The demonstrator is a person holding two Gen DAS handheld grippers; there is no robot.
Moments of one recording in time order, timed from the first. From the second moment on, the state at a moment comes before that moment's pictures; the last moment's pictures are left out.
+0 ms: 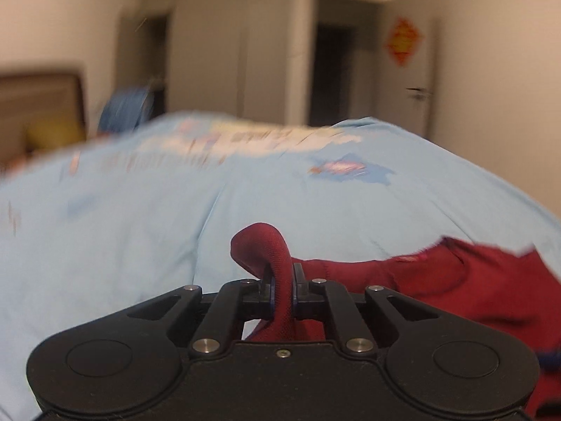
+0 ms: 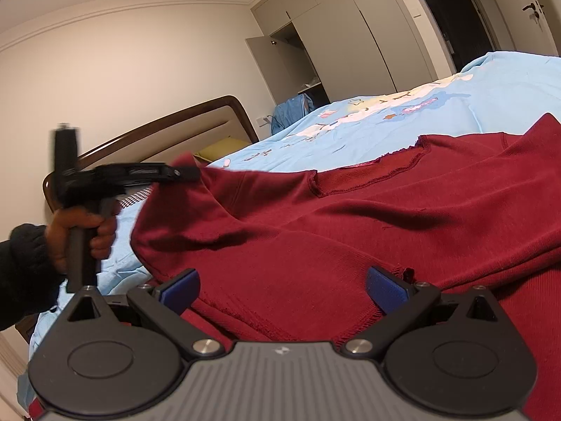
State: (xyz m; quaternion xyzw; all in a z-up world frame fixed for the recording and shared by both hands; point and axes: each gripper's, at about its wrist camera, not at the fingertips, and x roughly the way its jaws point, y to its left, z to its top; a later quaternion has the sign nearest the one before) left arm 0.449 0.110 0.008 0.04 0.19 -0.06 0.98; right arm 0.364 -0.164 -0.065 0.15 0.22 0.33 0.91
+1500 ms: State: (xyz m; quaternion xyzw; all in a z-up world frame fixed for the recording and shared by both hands) left arm 0.402 0.196 -0.035 -0.12 0.36 -0.07 0.92; right arm 0.363 -0.161 -0.064 0.15 0.22 0.33 0.91
